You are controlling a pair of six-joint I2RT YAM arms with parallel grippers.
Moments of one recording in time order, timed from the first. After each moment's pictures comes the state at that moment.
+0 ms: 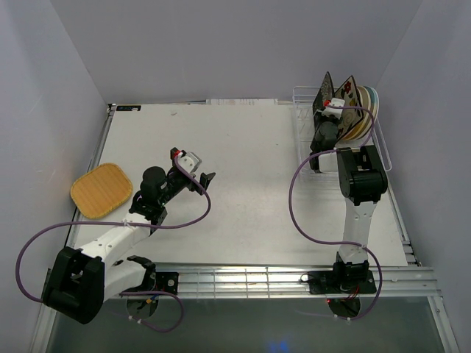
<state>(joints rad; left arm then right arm) -0.39 1.09 0.46 0.57 0.33 0.22 0.15 2.14 1.14 1.23 0.50 -0.19</state>
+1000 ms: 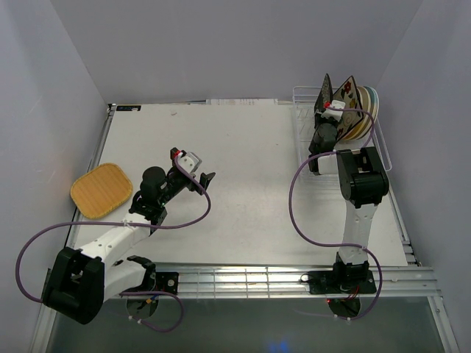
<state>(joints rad) -0.39 1.09 0.46 0.57 0.33 0.23 0.16 2.11 1.10 1.23 0.53 -0.14</state>
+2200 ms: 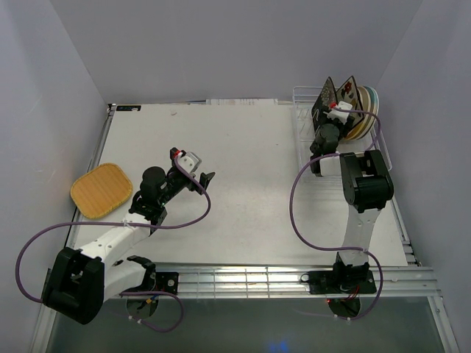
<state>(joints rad) -0.39 1.09 0.46 0.56 0.33 0.23 0.17 2.04 1.04 1.22 0.68 -0.15</state>
